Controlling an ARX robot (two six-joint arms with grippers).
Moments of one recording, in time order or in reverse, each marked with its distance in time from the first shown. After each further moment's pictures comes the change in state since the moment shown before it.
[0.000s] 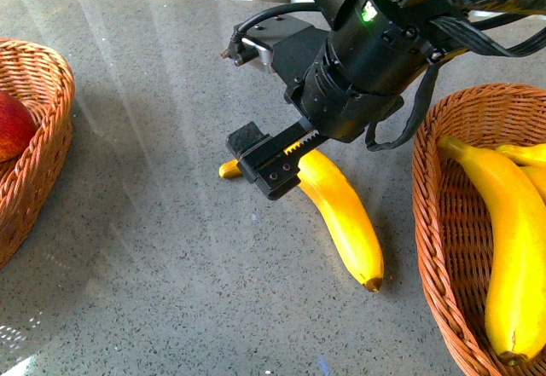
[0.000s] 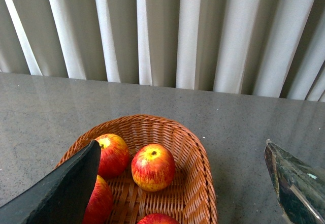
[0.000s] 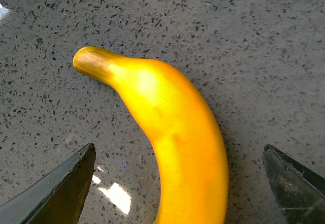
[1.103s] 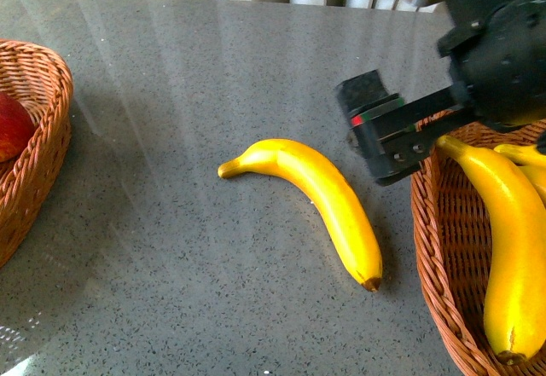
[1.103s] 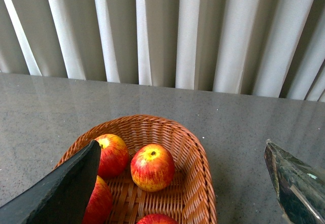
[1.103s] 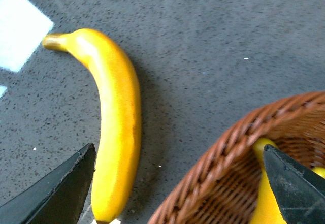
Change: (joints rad) left arm 0.000 0.000 0.000 0.000 0.000 0.000; right arm -0.111 -0.478 -0.419 0.159 0.027 0.122
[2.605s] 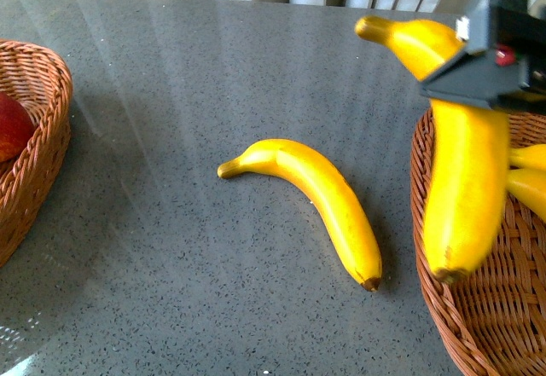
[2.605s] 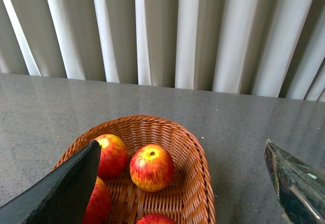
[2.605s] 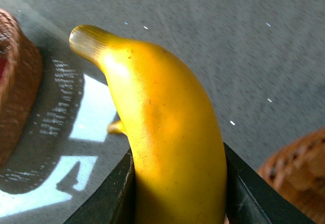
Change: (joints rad) left arm 0.000 0.000 0.000 0.000 0.000 0.000; right arm -0.200 -0.130 -0.148 0.188 -0.253 0.274
